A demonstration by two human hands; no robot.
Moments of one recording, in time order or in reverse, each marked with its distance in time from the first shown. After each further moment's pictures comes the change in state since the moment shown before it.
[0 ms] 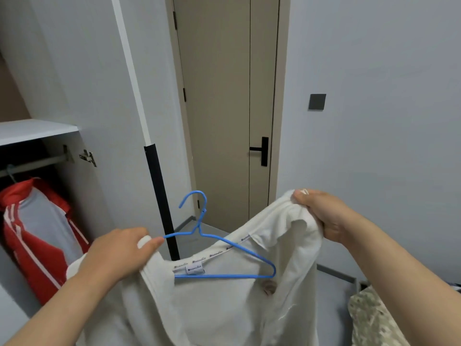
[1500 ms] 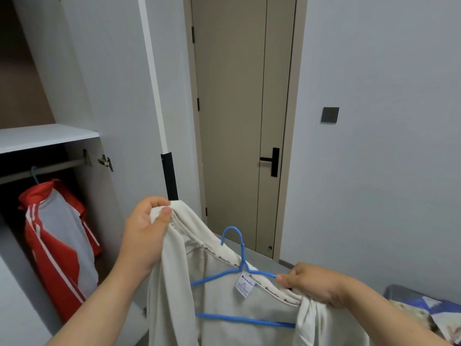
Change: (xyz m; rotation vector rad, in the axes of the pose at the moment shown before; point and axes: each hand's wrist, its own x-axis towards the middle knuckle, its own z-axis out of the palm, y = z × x) left_hand -0.005 0.057 -0.042 -1.076 0.404 -0.109; right_hand -0.016 0.085 0.022 -0.896 -0.381 0.115
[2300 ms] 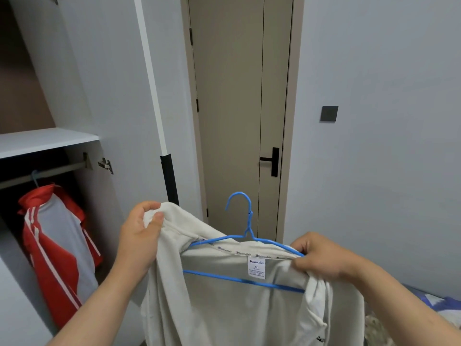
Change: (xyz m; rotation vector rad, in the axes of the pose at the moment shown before) left_hand 0.005 -0.016 -0.005 0.058 0.000 -0.033; right_hand -0.022 -0.028 -0.039 -0.079 0.182 -0.291
